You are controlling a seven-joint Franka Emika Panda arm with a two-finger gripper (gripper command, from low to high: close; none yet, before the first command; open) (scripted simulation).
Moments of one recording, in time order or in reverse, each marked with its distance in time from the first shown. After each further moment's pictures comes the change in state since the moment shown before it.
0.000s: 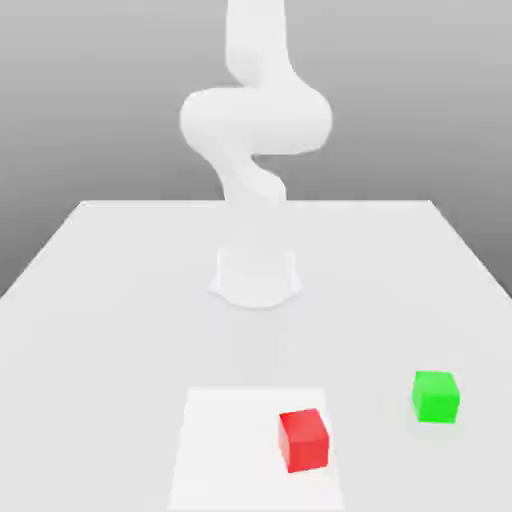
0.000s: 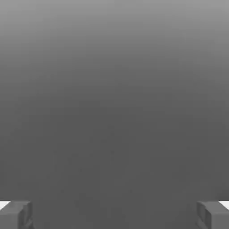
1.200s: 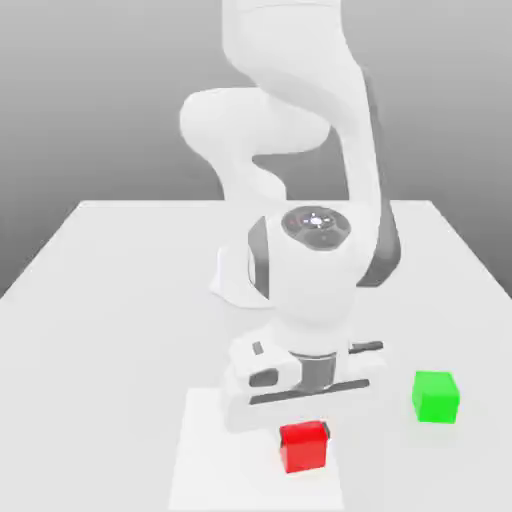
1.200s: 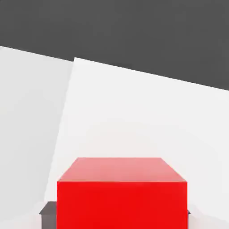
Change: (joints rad) arm 0.091 0.985 0.027 -0.284 -0.036 0.551 -0.054
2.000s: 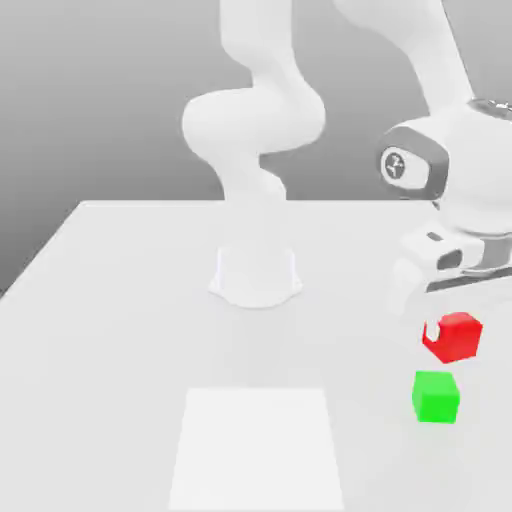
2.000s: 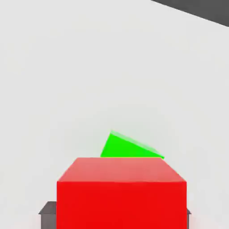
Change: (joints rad) arm 0.363 -0.200 0.159 -0.050 -0.006 -0.149 0.433
